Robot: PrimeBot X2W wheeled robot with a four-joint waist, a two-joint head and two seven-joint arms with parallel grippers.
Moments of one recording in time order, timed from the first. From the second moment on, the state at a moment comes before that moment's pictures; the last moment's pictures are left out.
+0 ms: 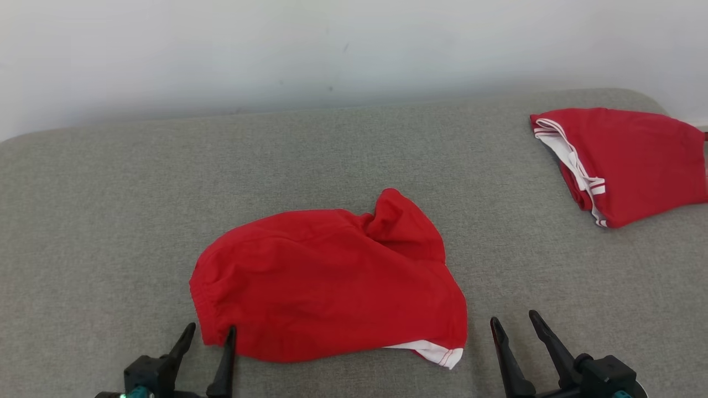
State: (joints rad) left arm -0.10 0.13 -0.11 0.42 -0.18 -0.13 -0.26; right arm 0.00 -0.15 0.22 0.25 0.29 0.13 -0.26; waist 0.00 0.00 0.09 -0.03
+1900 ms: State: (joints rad) left arm -0.18 0.20 -0.18 0.38 -0.29 -0.12 -0.26; right arm -0.04 -0.15 0.15 0.27 0.28 0.13 -0.26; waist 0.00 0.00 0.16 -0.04
